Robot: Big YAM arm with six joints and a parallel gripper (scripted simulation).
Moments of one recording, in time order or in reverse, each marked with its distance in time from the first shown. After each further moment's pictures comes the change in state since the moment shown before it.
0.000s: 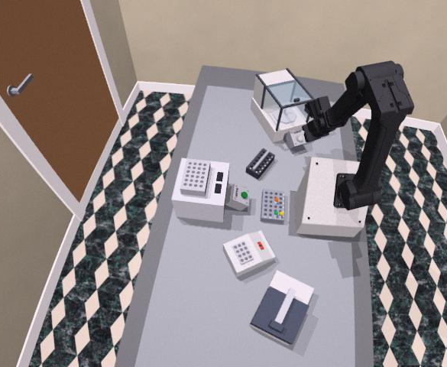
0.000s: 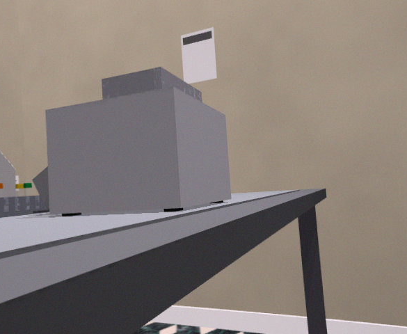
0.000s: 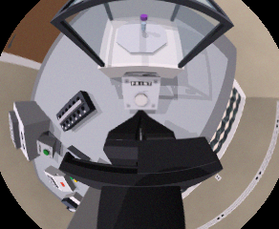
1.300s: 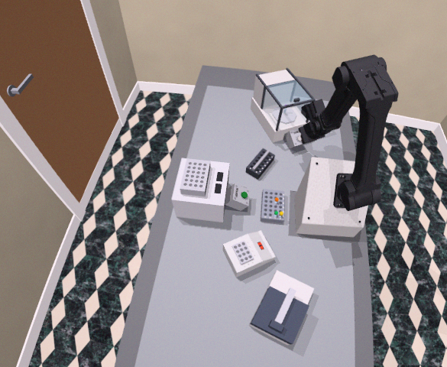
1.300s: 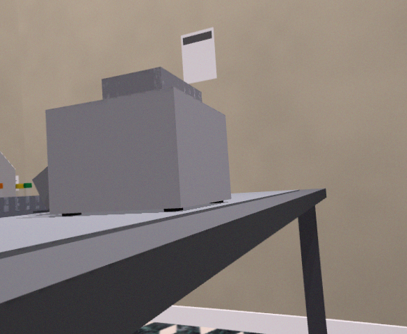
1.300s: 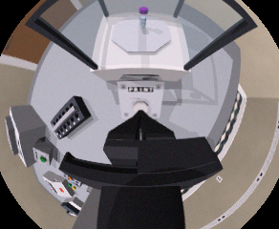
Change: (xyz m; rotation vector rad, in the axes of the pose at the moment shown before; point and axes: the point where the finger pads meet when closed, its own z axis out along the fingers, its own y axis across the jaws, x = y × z) arm 0.000 -0.001 0.031 0.000 -0.003 0.005
